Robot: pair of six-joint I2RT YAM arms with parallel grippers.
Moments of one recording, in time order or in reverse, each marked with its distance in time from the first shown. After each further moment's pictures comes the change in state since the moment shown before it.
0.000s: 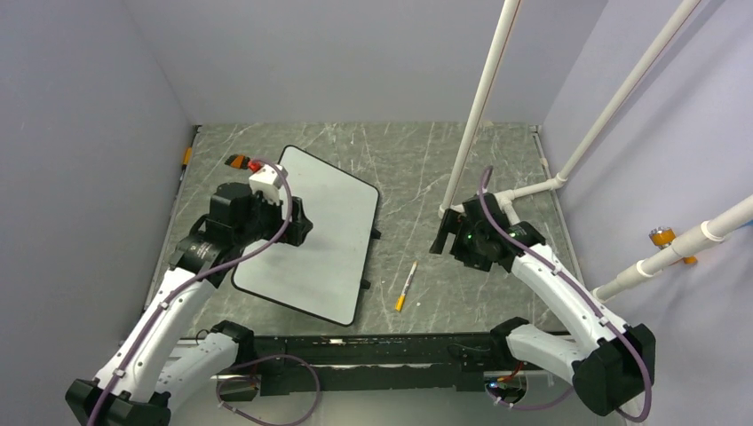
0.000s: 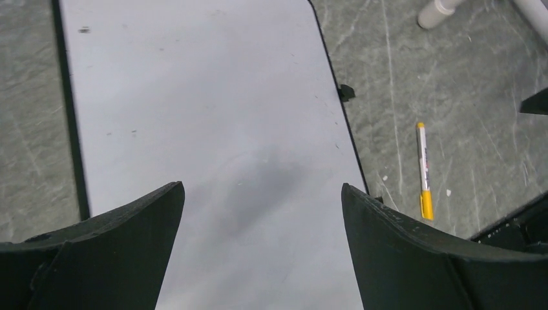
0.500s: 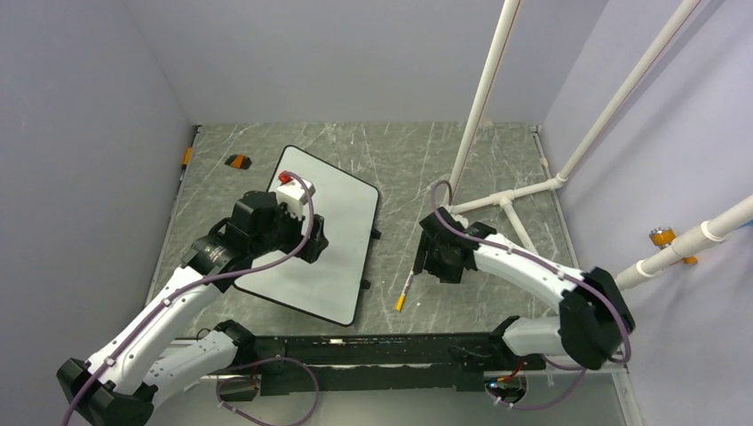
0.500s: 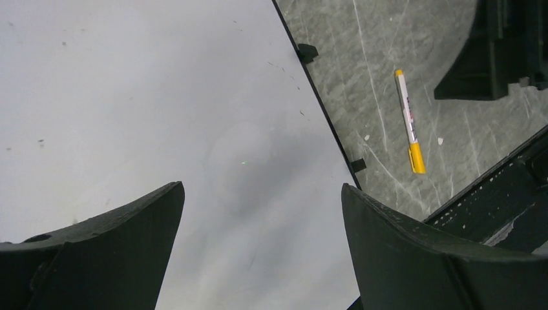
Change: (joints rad) left arm -0.231 0.020 0.000 -0.030 -0.074 0.027; right arm 0.266 0.220 -0.053 0.083 0.093 0.193
